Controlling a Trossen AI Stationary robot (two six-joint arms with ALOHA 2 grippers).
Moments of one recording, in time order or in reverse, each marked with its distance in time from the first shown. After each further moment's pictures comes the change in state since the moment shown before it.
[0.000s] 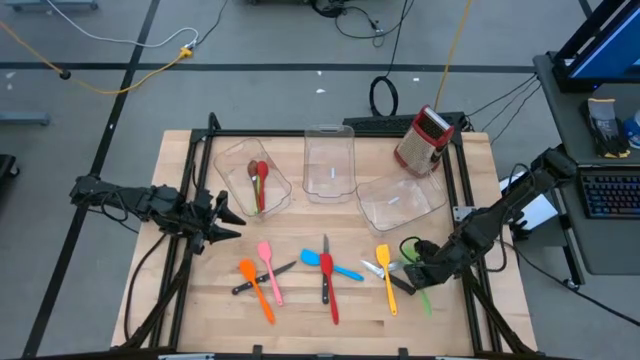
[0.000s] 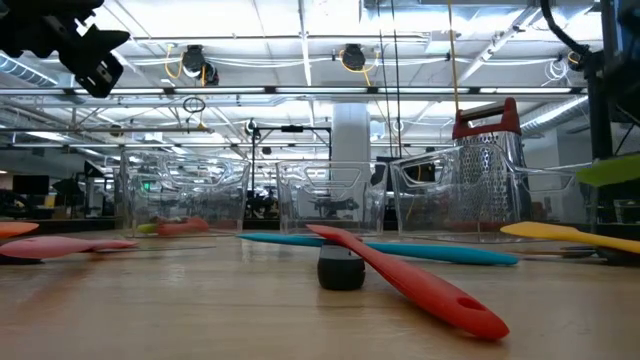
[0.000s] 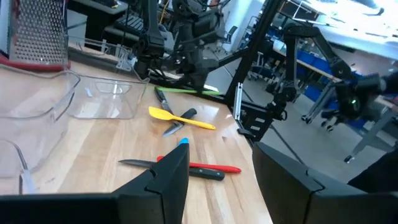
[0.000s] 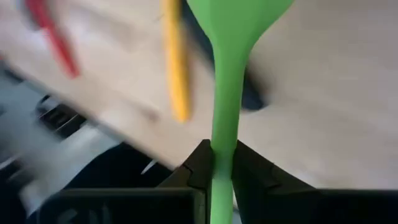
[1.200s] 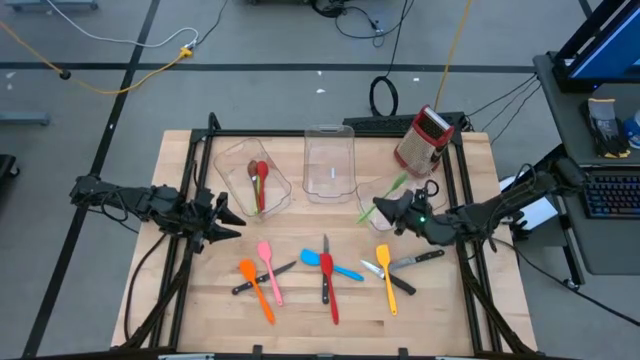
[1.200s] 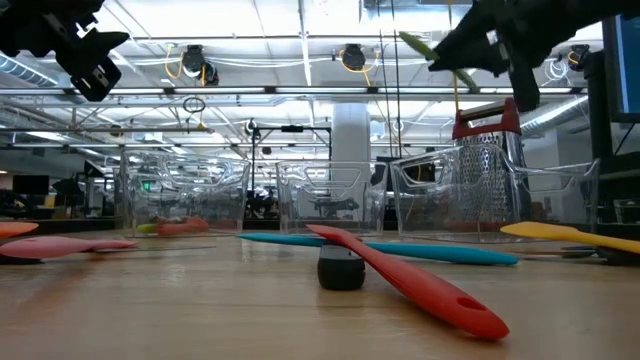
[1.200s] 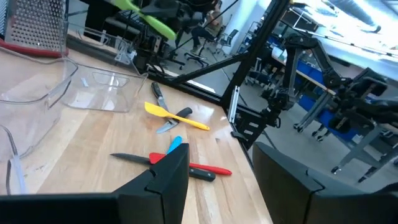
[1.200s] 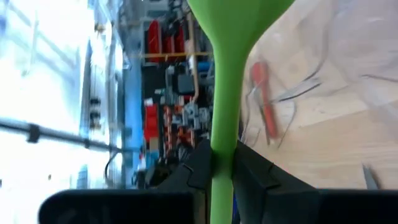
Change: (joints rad) left arm 0.000 0.000 0.000 0.002 0.001 -0.106; right arm -0.289 0.002 0.002 0.625 1.063 -0.153
